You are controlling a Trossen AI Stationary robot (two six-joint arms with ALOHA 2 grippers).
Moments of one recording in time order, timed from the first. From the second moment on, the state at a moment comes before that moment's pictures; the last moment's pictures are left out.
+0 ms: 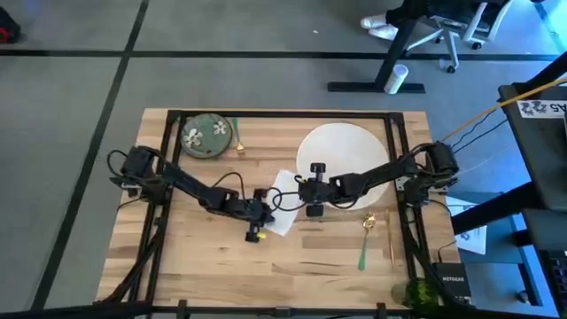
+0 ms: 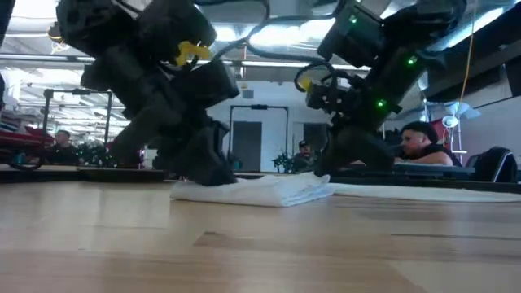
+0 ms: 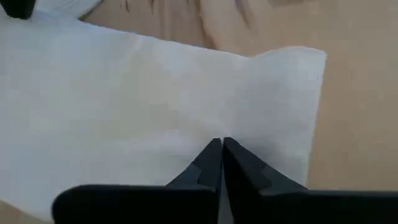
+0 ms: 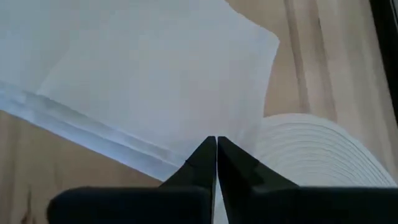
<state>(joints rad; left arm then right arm) -0.24 1.83 0.75 0.31 -0.18 0.02 0.11 1.74 0.85 -0.12 0.45 -0.09</state>
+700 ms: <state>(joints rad) -0.45 1.76 0.84 0.31 -0.30 0.02 0.11 1.74 0.85 -0.10 0.43 -0.11</state>
